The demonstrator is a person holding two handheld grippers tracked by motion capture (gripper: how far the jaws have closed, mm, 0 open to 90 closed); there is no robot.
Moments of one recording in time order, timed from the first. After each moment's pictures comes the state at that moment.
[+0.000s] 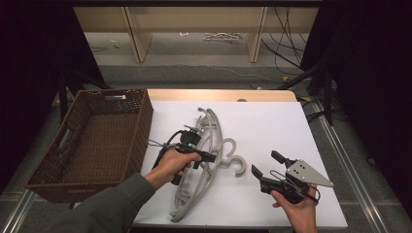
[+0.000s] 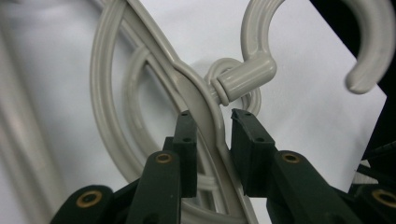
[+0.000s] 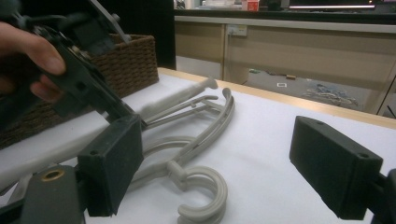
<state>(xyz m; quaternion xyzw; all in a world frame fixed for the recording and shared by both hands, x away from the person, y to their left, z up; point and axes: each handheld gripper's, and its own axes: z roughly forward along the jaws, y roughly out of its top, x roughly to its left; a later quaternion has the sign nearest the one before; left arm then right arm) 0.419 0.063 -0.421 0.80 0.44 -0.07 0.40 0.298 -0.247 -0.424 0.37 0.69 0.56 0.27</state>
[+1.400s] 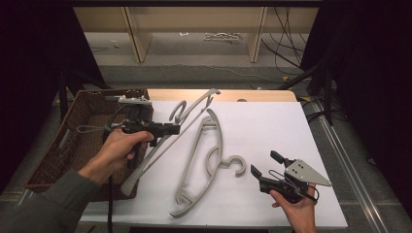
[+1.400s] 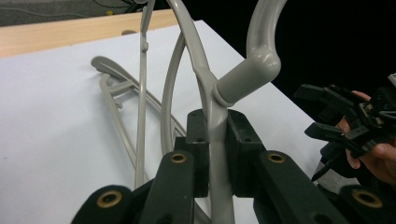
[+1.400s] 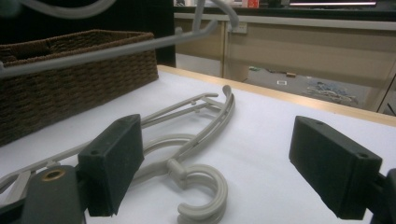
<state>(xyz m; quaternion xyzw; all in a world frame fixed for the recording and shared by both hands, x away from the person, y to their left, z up) 0.397 0.163 -0.307 0.76 0.40 0.01 0.51 0.300 -0.245 -0.425 0.37 0.69 0.56 0.27</state>
